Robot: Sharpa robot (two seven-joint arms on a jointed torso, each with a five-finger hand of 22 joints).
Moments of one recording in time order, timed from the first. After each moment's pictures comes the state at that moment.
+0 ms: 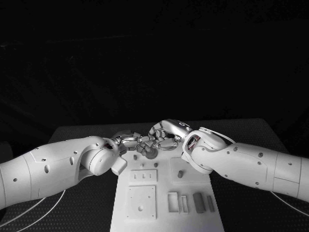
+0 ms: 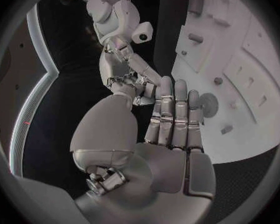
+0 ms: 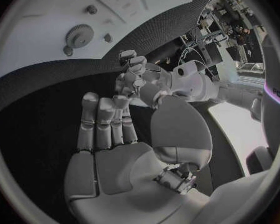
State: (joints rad) left arm 1.29 -0.68 -0.16 1.35 -0.21 -0.15 -0.02; left_hand 1.13 -0.14 0.20 0.14 0.72 1.01 0.09 0.34 0.63 1.21 0.02 0.44 0.49 0.97 0.01 0.82 0.65 0.03 0.57 -0.05 0.89 1.06; right arm 1.24 -0.54 -0.09 1.33 -1.35 -0.44 0.01; right_hand 1.07 -0.13 0.77 -0.29 0.05 1.01 0.02 0.37 0.48 1.10 -0.03 1.03 1.08 1.13 -0.13 1.31 1.02 0.26 0.96 0.01 1.10 1.31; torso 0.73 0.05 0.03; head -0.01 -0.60
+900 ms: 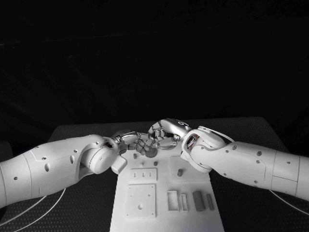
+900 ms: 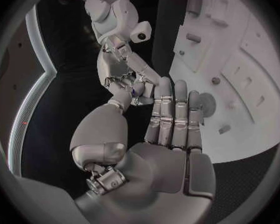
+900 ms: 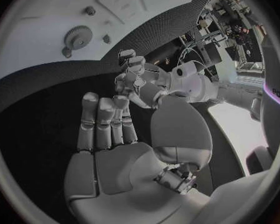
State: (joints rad) left arm 1.29 -0.67 -0.16 1.34 -0.20 -0.15 -0.04; left_hand 0.88 -0.06 0.48 -0.26 0.68 1.03 0.08 0.38 0.70 1.18 0.01 0.57 0.48 0.96 0.02 0.87 0.63 0.02 0.56 -0.05 0.97 1.02; right arm 1.24 -0.54 -0.09 1.33 -1.35 -0.44 0.01; right_hand 1.07 -0.12 0.77 -0.29 0.05 1.01 0.03 0.37 0.48 1.10 -0.03 1.04 1.08 1.13 -0.12 1.31 1.02 0.26 0.96 0.01 1.10 1.31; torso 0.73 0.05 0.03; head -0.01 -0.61
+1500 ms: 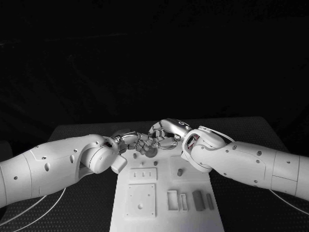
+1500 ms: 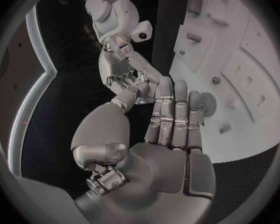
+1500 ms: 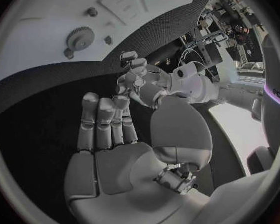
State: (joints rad) left arm 1.29 -0.67 -0.16 1.34 -0.20 -0.15 -0.04; left_hand 0.94 -0.02 0.59 -0.25 0.49 1.03 0.09 0.39 0.68 1.20 0.00 0.58 0.46 0.97 0.01 0.89 0.62 0.01 0.55 -0.05 0.99 1.00; right arm 1.24 -0.54 -0.09 1.32 -1.35 -0.43 0.01; right_hand 1.08 -0.13 0.77 -0.29 0.05 1.01 0.03 0.37 0.48 1.09 -0.03 1.04 1.08 1.13 -0.12 1.31 1.02 0.26 0.96 0.01 1.10 1.31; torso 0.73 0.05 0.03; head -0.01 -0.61
